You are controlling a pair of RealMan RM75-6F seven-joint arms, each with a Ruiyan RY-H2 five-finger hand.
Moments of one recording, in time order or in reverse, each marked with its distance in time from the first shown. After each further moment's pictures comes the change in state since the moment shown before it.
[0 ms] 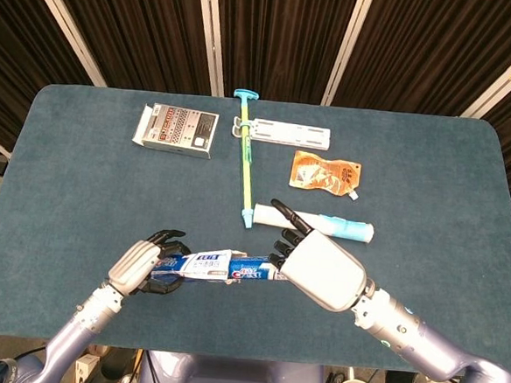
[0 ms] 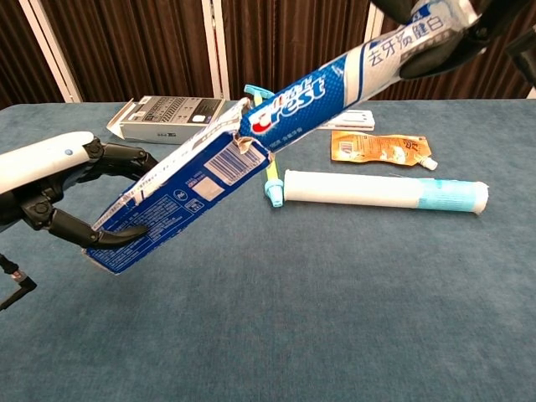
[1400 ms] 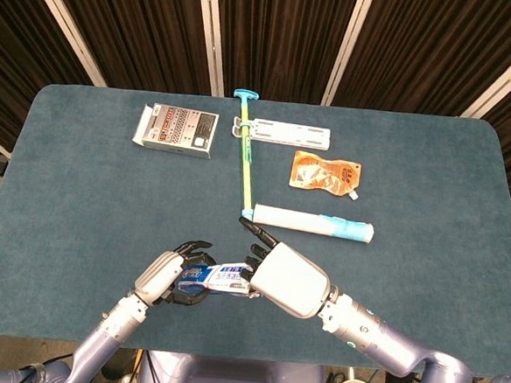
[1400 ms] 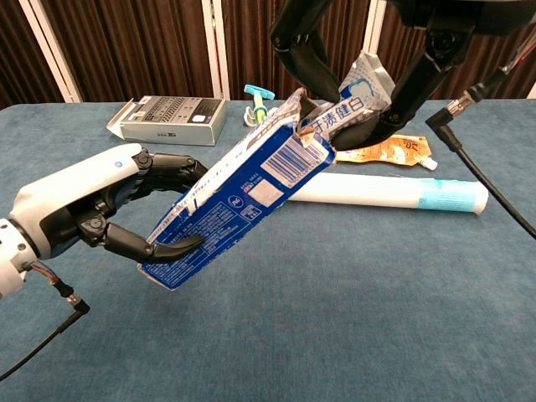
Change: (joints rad) left arm -0.016 -0.150 0.000 0.029 0.020 0.009 -0.072; right arm 0.061 -0.203 -0.036 0.046 0.030 -0.039 -0.059
